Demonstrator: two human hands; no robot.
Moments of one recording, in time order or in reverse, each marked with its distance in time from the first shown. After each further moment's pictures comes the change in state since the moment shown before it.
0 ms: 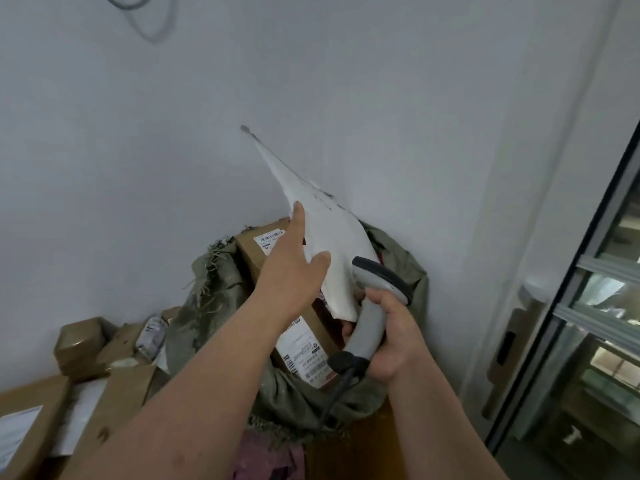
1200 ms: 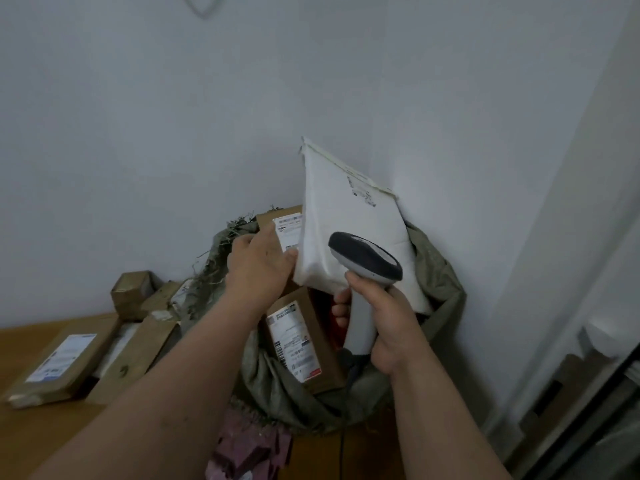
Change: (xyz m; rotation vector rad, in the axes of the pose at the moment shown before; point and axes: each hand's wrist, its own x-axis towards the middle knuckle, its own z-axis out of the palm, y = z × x) left_hand 0.021 -0.046 0.029 0.257 0.407 -0.312; right_hand 0.045 -0.045 -0.019 -0.524 -0.403 -0.203
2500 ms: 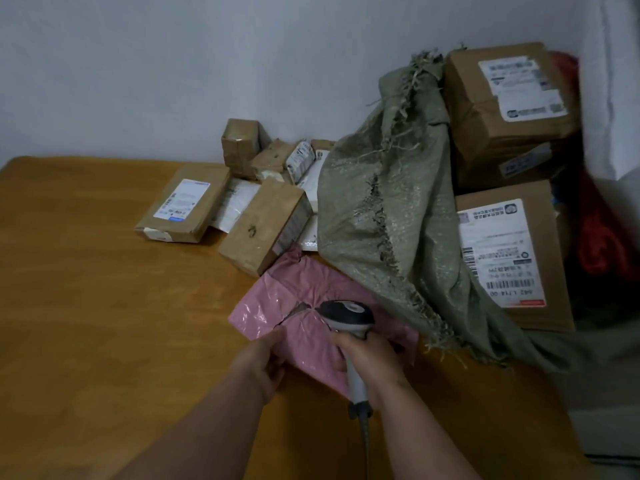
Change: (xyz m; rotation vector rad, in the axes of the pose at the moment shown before) left_hand -0.141 -0.360 -0.045 -0.853 0.131 -1.500; right_hand -0.025 0.305 0.124 -0.758 0.013 0.733
